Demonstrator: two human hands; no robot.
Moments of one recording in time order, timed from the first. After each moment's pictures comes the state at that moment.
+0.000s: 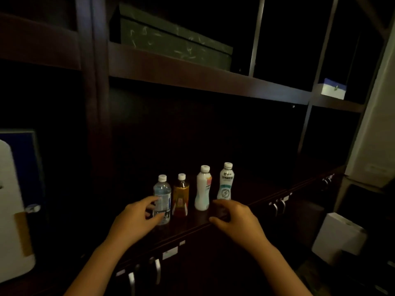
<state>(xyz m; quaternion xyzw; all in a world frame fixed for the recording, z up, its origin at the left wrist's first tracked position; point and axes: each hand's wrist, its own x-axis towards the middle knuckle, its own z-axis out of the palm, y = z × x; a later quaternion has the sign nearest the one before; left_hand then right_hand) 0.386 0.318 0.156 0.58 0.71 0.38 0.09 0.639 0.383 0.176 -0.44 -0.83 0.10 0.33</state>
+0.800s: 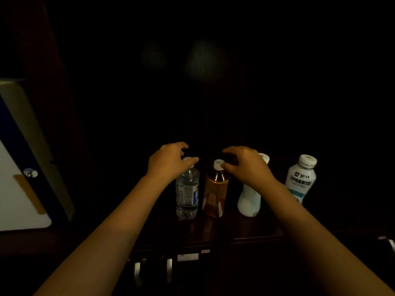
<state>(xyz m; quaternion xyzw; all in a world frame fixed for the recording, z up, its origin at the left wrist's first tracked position) 0.352 0.507 0.173 0.41 0.85 0.33 -0.07 0.503 0.646 0.174 -0.22 -0.93 0.13 0.28</state>
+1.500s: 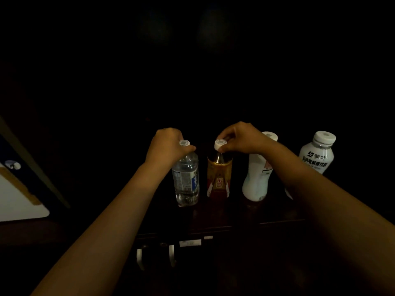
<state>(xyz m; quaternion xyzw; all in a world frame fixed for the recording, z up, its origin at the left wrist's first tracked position) 0.343 0.535 0.159 0.40 0.86 0.32 -0.07 0.469 0.702 0.168 -0.15 -0.95 0.21 0.15</state>
